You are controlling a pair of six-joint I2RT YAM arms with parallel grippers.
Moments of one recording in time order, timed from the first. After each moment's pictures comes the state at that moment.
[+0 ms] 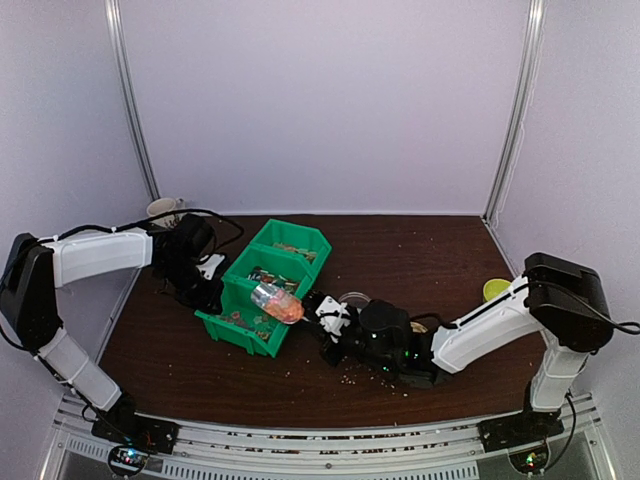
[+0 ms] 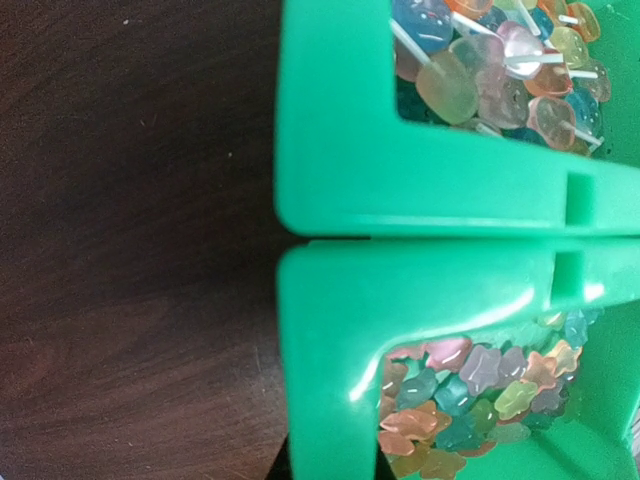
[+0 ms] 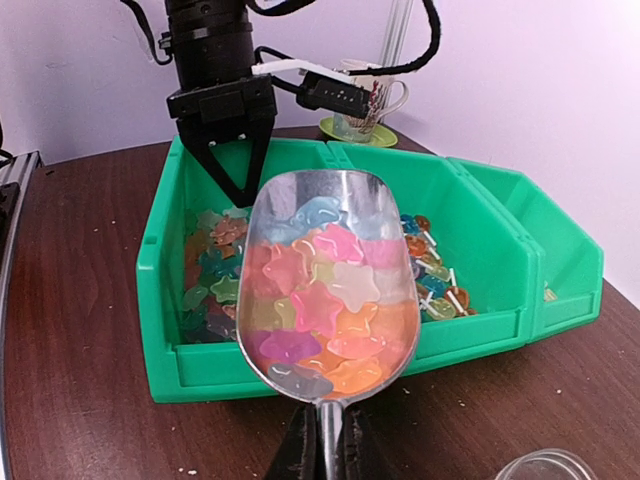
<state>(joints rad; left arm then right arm) -0.45 1.54 1.06 -0.78 0.13 -0.15 1.18 1.81 0.77 0.83 0.24 -0.11</state>
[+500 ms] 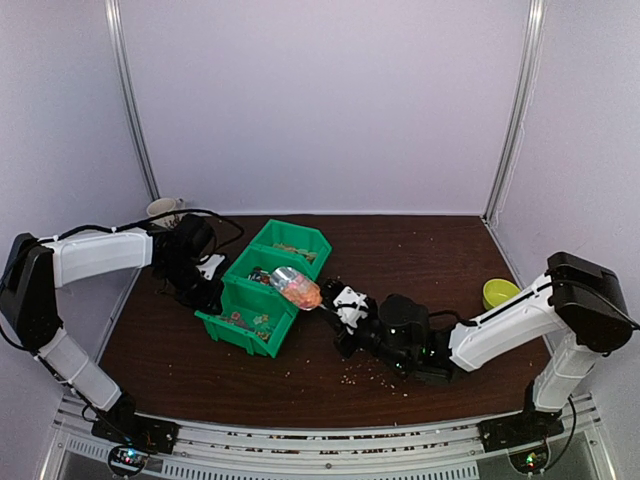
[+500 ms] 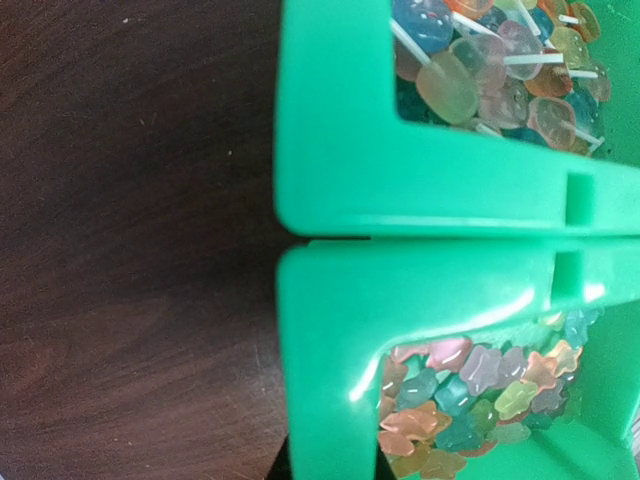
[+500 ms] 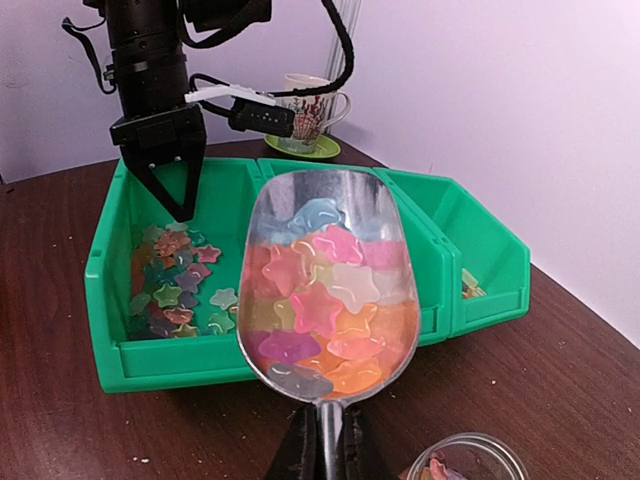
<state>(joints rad) -0.45 1.54 1.06 -0.78 0.13 -0.15 1.16 1.70 0.69 0.83 0.34 -0.14</state>
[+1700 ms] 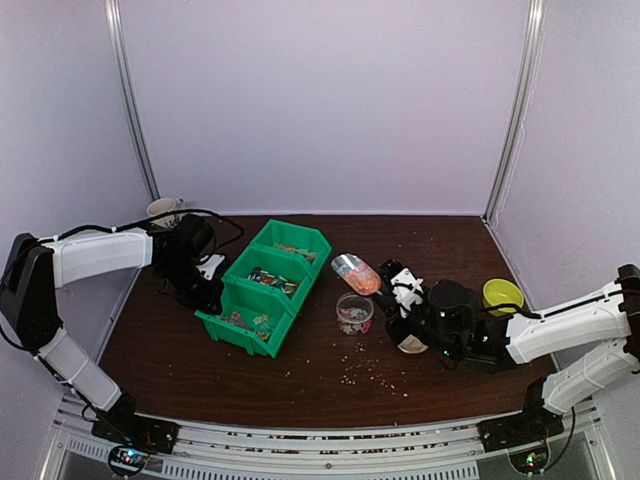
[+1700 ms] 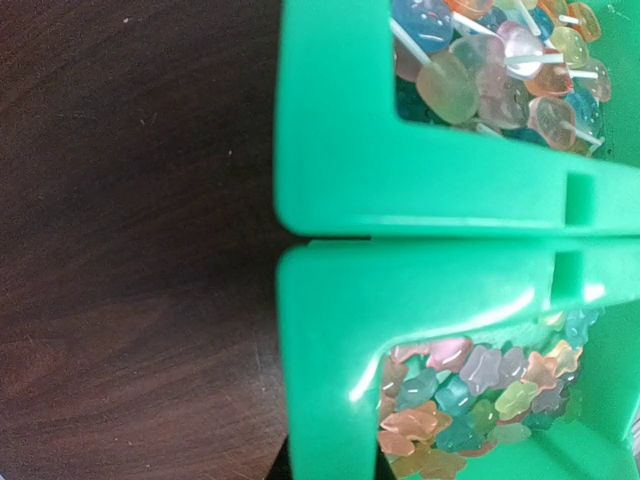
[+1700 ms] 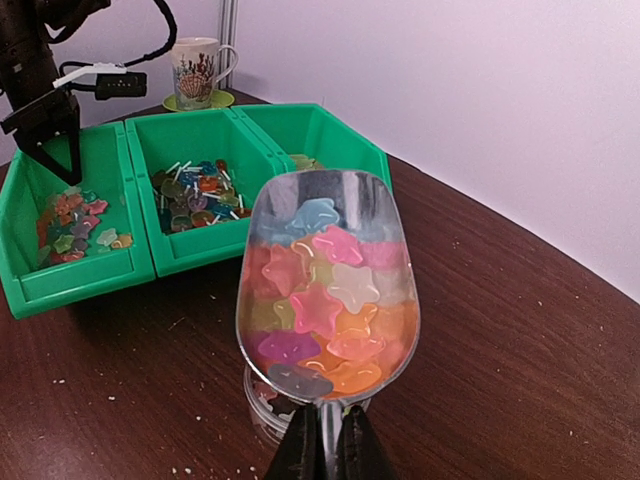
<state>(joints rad) -0.45 1.54 1.06 -0.78 0.13 -0.15 1.04 1.32 0.50 0.54 0.42 -0.03</state>
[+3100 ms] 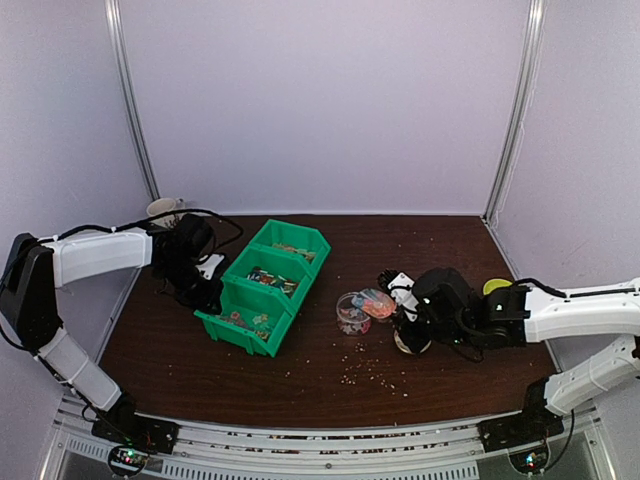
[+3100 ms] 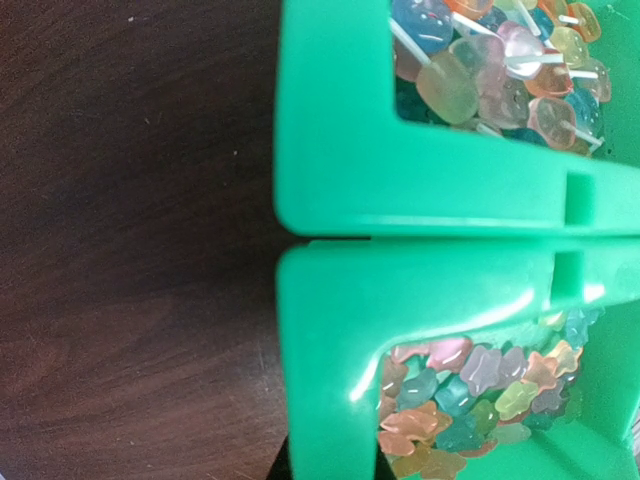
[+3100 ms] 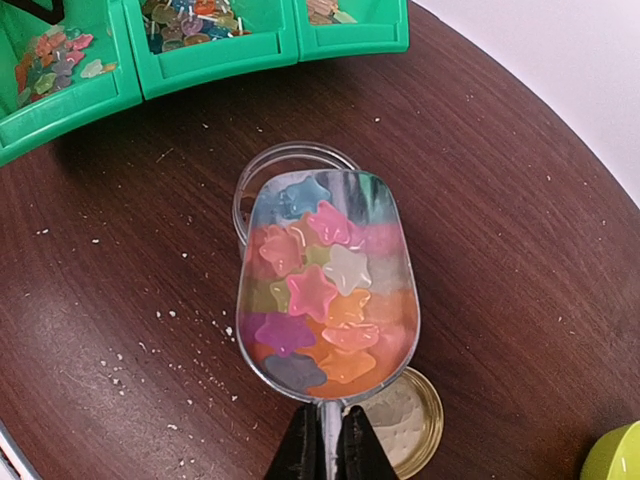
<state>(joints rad) -0.45 1.54 1.06 -0.78 0.13 -0.15 1.05 1.23 0.74 -0.27 0.39 0.10</state>
